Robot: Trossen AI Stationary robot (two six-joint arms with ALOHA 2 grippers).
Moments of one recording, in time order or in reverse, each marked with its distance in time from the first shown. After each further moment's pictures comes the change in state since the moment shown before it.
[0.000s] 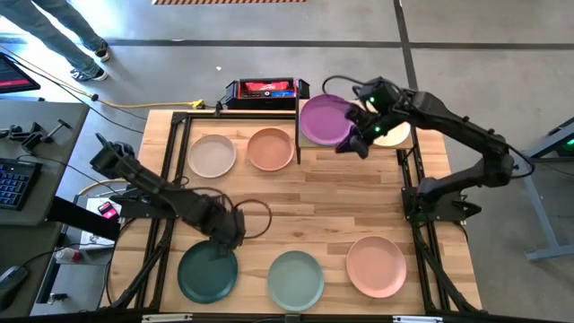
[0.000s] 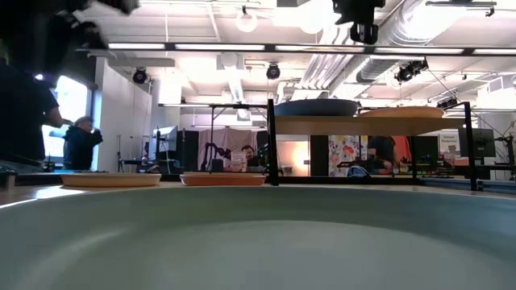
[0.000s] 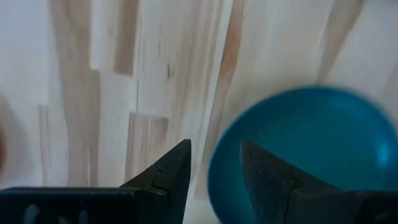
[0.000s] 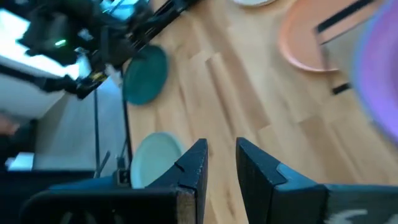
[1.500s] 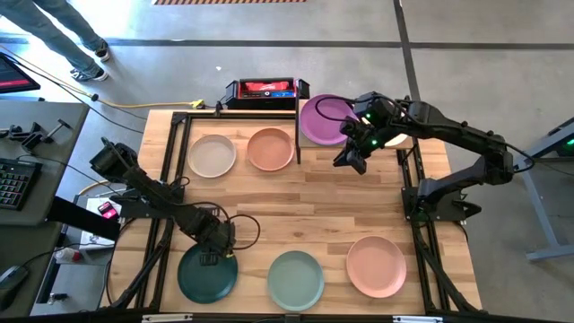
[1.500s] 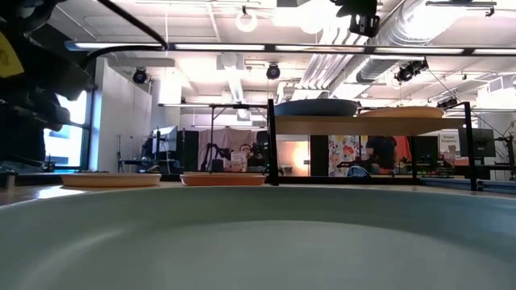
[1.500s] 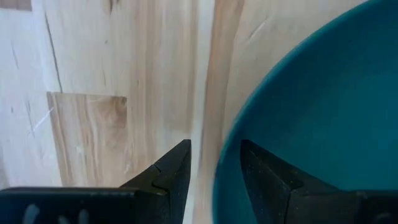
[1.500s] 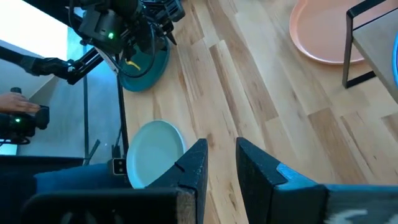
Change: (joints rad) left arm -0.079 0.003 -0.390 0.384 0.081 -0.001; right arm 0.142 0.000 0.000 0.004 0.107 0.045
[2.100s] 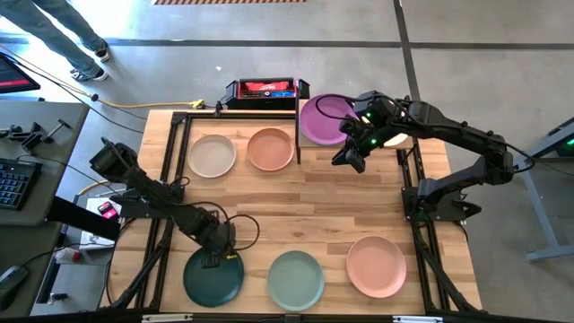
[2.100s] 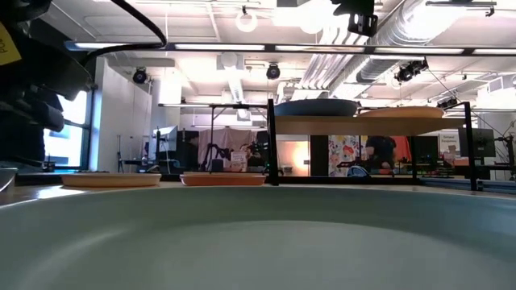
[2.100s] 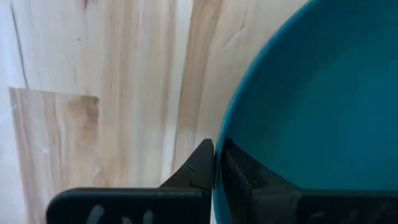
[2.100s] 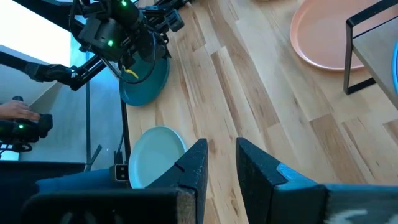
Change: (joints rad) left arm 0.000 -0.003 -0.002 0.048 0.037 -0.086; right arm 0.000 0.000 0.000 0.027 0.000 0.015
